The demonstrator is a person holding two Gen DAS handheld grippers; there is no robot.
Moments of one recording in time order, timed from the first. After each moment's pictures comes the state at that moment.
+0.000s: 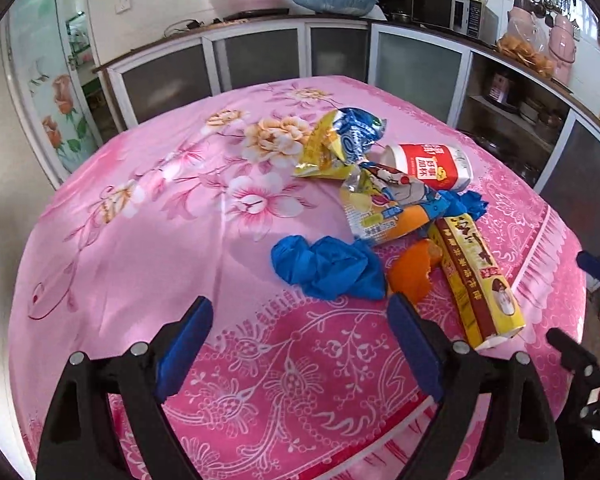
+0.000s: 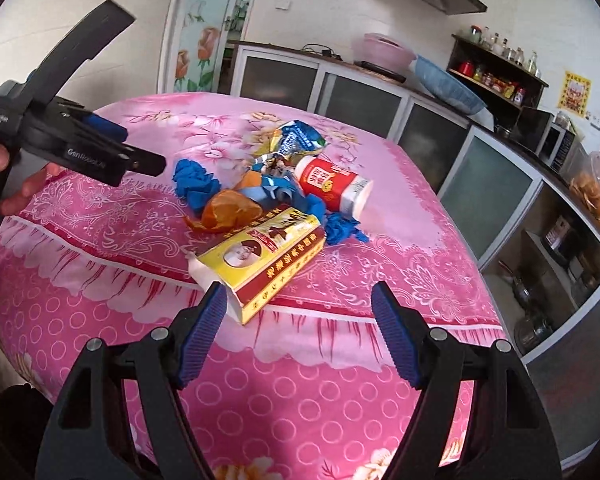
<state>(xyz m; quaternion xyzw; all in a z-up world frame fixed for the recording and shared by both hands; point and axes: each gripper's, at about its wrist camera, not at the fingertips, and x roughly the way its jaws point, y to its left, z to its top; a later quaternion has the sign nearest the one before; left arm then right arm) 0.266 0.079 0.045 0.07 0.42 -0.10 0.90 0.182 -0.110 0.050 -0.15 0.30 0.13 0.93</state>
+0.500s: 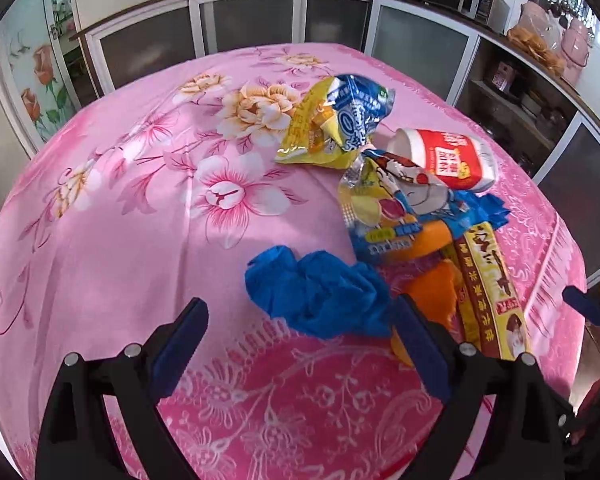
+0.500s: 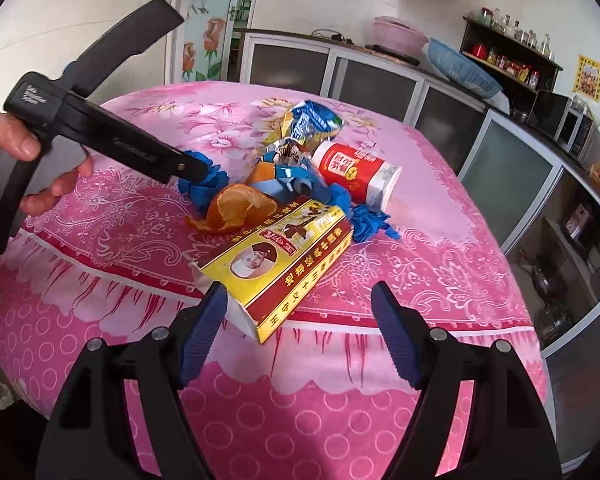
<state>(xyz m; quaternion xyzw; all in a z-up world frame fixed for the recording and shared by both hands) 0.323 0.067 0.014 0.04 0.48 -0.12 0.87 0.211 -0.101 0.032 -0.14 0.34 0.15 0.92</state>
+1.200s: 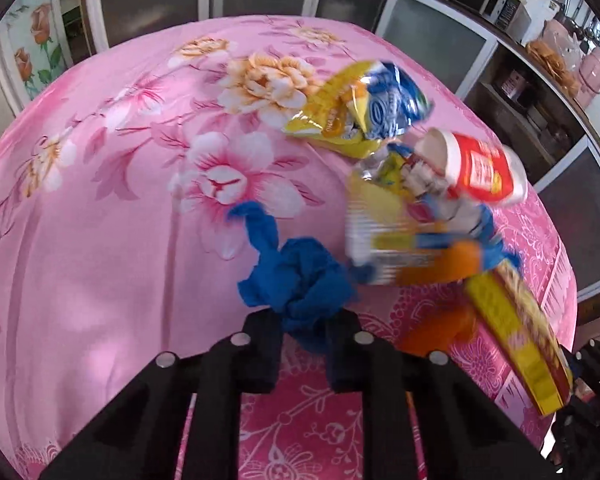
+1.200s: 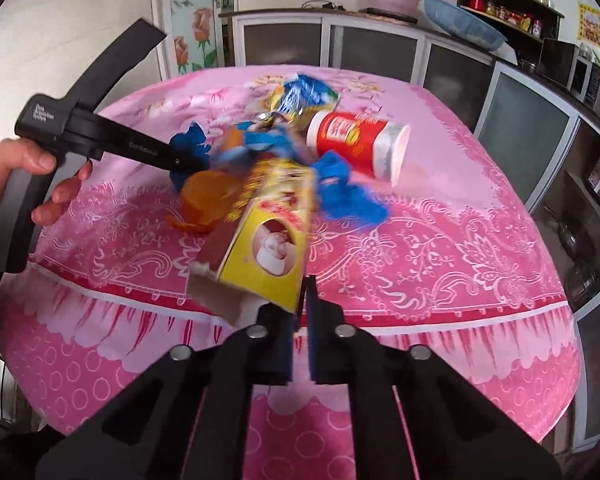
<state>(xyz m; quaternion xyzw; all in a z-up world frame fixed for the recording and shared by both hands) 0.364 0.081 -0.005 -0.01 0.52 -0.12 0.84 0.229 -0.118 0.030 -0.07 0.39 0.17 0.91</state>
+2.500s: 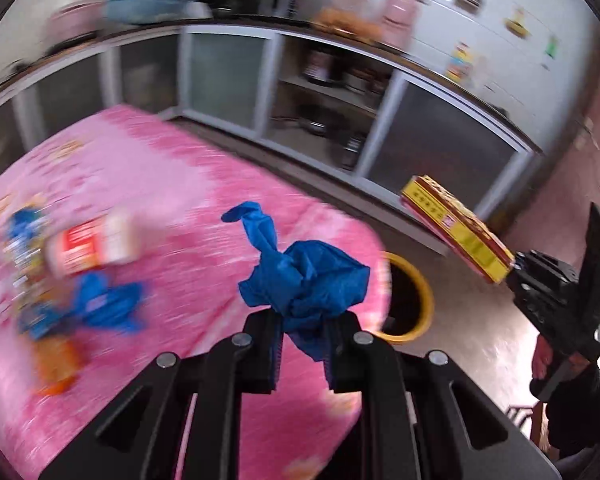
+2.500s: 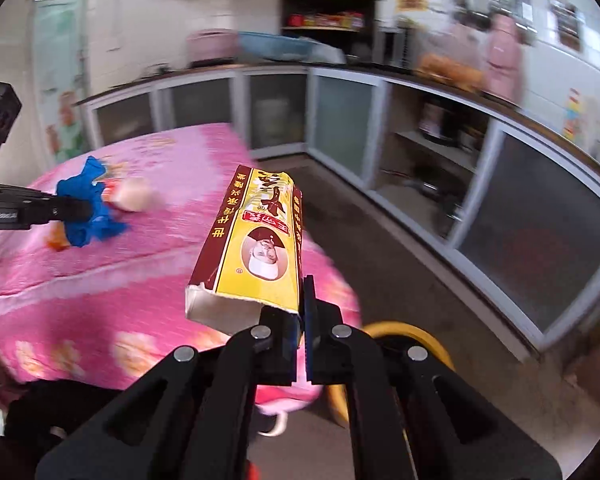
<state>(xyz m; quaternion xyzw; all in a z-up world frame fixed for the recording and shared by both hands) 0.221 -0.169 0.084 0.08 0.42 -0.39 0.82 0.076 -0.382 0.084 0.03 0.32 -0.11 0.94</state>
